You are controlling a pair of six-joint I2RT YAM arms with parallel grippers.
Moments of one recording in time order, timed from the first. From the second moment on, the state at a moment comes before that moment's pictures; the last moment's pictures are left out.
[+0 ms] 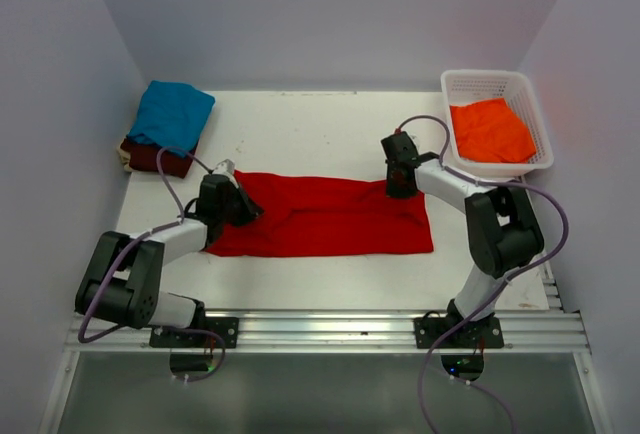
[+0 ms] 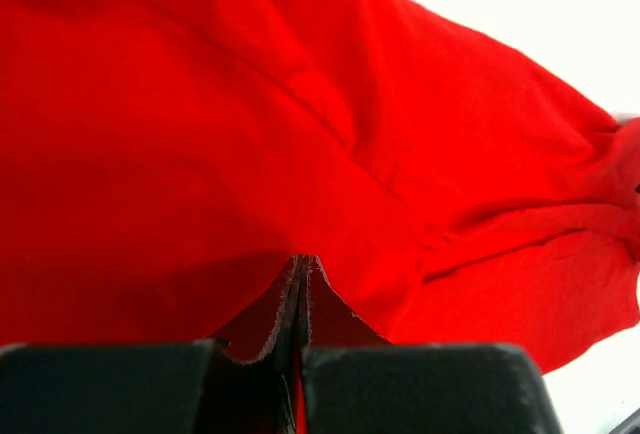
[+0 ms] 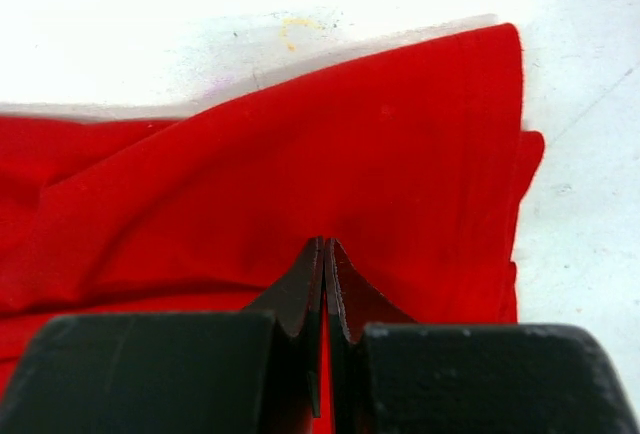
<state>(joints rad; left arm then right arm) -0.22 1.39 0.48 0.21 0.19 -0.66 0.39 1.75 1.11 -0.48 0.27 0.45</state>
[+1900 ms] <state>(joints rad) -0.24 2.53 1.75 0.30 0.74 -0.76 0.84 1.42 0.69 -0.44 -0.04 0.76</state>
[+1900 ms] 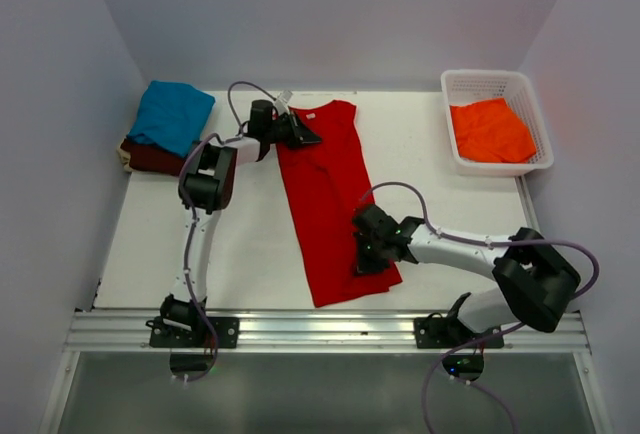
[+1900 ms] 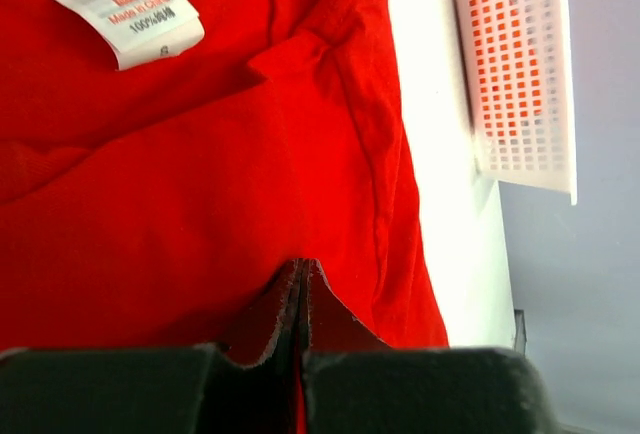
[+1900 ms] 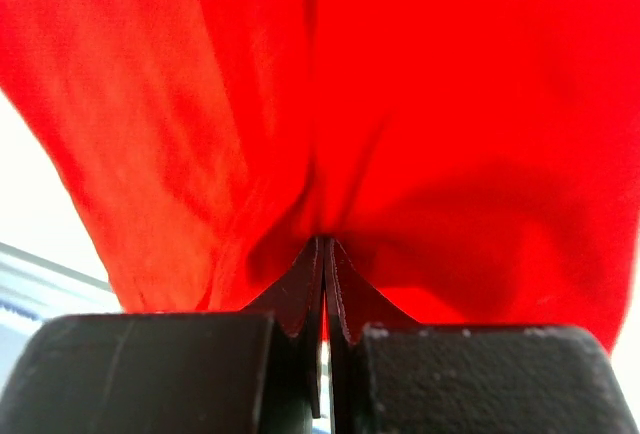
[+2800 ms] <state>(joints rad) -0.24 1.48 1.05 0.35 0.59 -0.58 0.89 1.37 0.94 -0.54 0.05 0.68</state>
